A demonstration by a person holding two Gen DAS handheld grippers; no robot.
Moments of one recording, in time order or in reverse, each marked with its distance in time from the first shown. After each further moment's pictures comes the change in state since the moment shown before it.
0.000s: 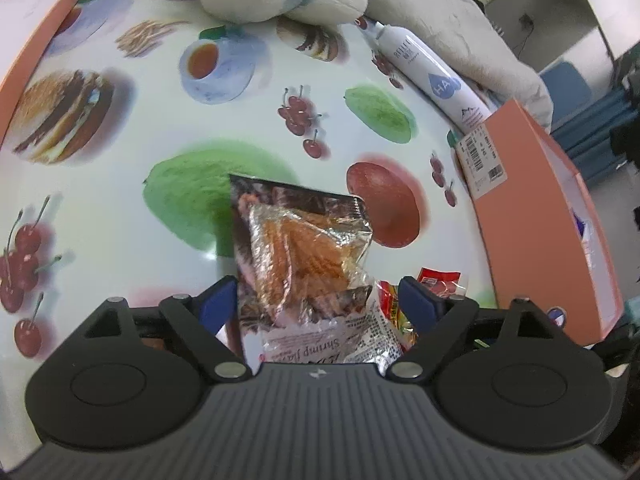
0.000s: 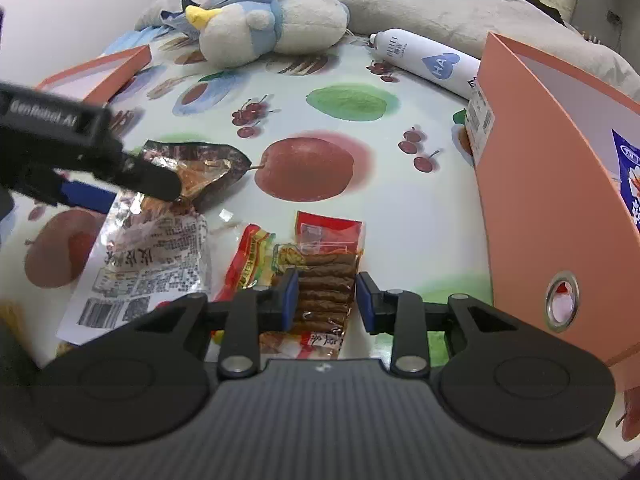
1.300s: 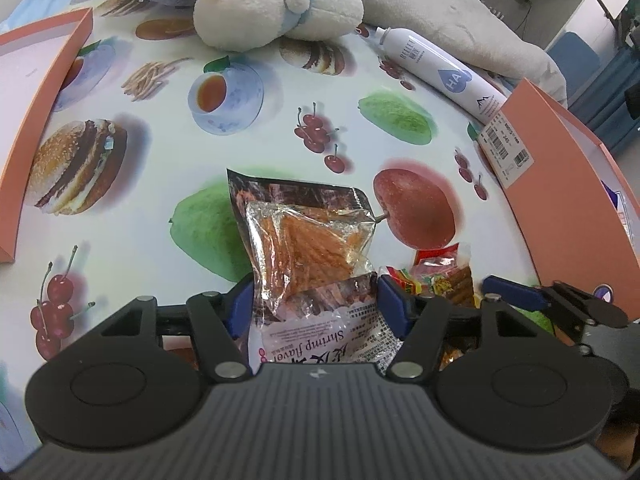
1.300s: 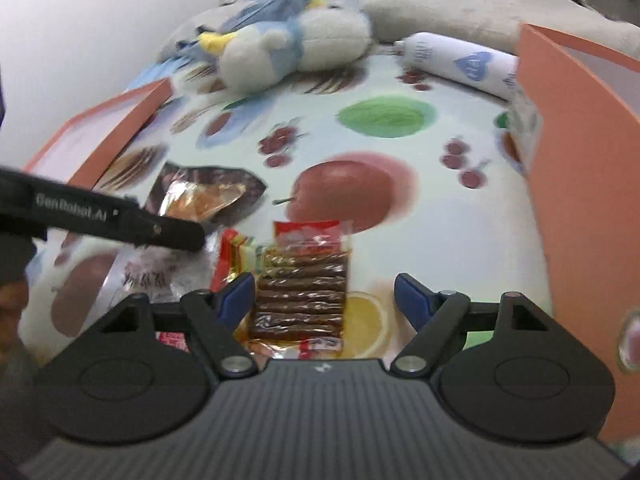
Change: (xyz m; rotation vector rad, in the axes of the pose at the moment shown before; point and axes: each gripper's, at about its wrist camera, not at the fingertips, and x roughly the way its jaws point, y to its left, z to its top) left arm 0.002 0.001 -0.003 0.132 -0.059 0.109; right arm 0.028 -0.006 0.012 0.056 -0.046 0.196
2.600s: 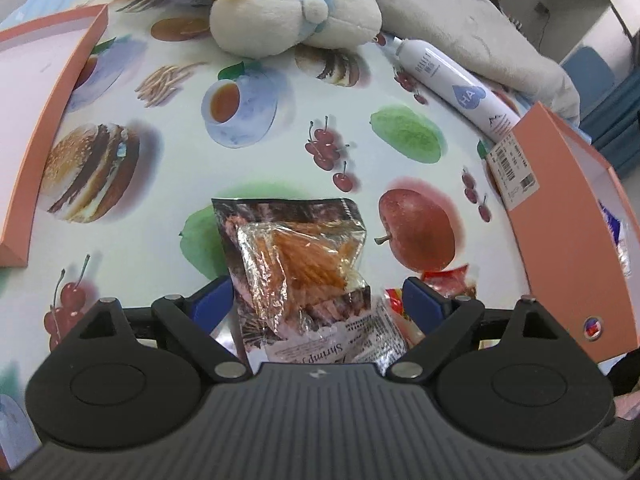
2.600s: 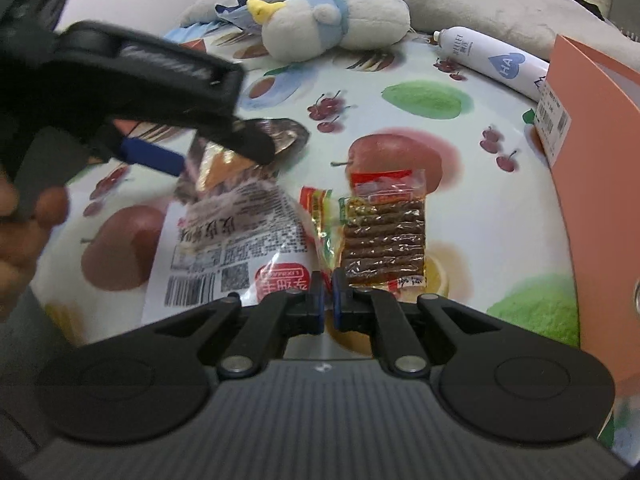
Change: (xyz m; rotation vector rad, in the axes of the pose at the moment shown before) left arm -0.006 -0.002 0.019 -0.052 0.023 0.030; right arm -0.020 0.048 -0.018 -0.051 0.056 -0.041
